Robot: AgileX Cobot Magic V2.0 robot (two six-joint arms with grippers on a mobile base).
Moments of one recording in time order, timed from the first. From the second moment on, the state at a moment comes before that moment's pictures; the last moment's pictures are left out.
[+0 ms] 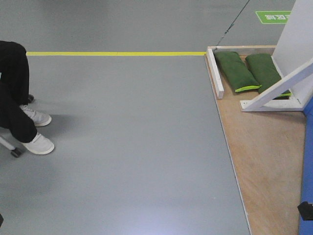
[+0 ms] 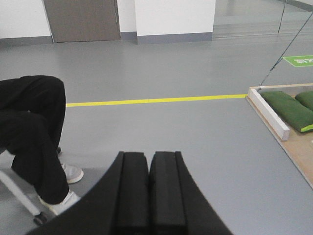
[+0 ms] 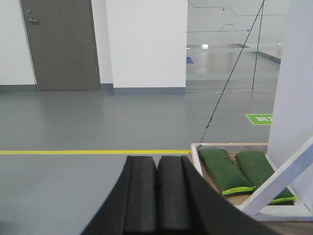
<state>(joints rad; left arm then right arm) 0.00 -0.01 0.03 0.07 0.28 -0.02 0.02 0.00 0.03 -0.04 0.09 0.05</state>
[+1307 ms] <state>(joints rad) 0.00 -0.01 0.03 0.07 0.28 -0.02 0.02 0.00 0.03 -0.04 0.09 0.05</state>
